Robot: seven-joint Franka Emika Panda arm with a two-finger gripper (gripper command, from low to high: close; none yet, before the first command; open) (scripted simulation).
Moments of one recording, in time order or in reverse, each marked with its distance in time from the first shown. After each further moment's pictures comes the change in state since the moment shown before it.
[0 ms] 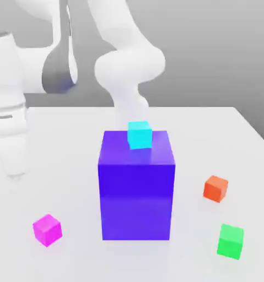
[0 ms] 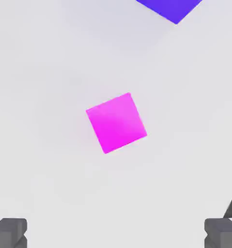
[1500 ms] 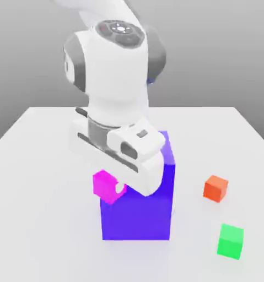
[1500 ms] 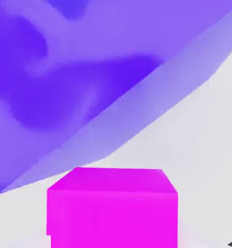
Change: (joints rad) arm 0.437 0.013 0.311 0.149 0.225 -0.483 0.225
